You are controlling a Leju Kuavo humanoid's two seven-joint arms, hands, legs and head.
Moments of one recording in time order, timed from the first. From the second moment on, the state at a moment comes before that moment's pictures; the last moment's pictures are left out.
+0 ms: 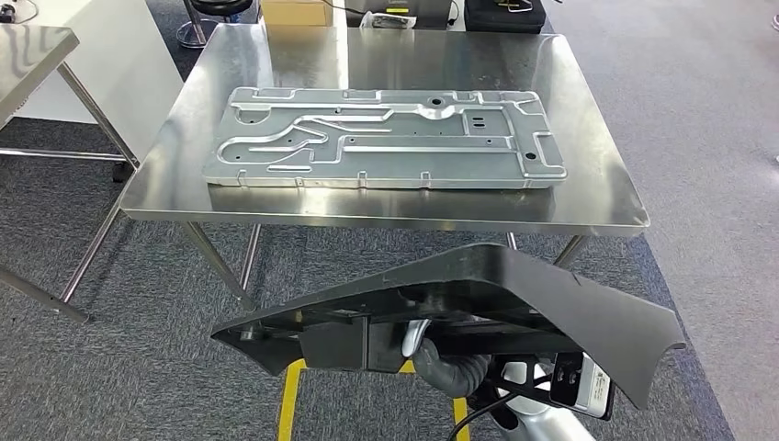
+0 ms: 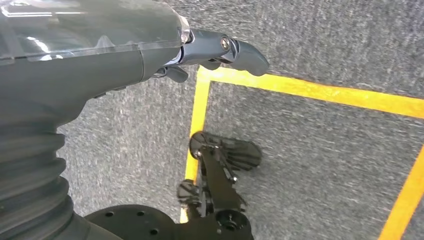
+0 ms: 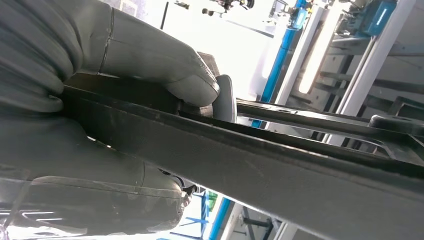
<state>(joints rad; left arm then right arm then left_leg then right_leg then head) -0.09 -0.06 1.29 -0.22 -0.94 -0.07 -0.18 -0.27 -0.09 0.60 -1.79 -0.20 0.38 -0.66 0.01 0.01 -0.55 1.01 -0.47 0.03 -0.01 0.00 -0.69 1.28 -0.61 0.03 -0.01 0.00</state>
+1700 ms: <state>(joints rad) -0.09 -0.04 1.31 -0.22 -0.93 -0.07 -0.21 -0.25 -0.04 0.46 -2.01 -0.06 0.28 -0.66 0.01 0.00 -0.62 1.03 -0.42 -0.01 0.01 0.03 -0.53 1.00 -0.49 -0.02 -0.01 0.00</state>
